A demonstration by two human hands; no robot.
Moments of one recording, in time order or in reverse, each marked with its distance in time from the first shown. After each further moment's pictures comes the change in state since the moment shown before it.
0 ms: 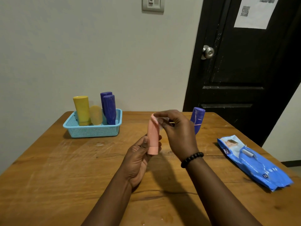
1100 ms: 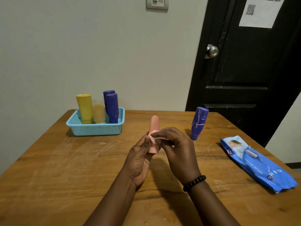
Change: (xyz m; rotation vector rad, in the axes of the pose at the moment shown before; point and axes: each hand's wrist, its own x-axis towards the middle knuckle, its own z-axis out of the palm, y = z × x) left_hand -0.001 -0.002 0.002 -0.033 0.070 0.023; right_hand -0.044 0.011 0.009 0.064 -0.088 -0.021
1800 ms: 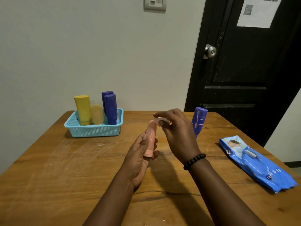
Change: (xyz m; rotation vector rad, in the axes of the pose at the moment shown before) left_hand 0.001 0.008 0.004 0.039 -0.002 -0.038; right_hand 0.044 -0.007 -0.010 -0.279 0.027 -0.063
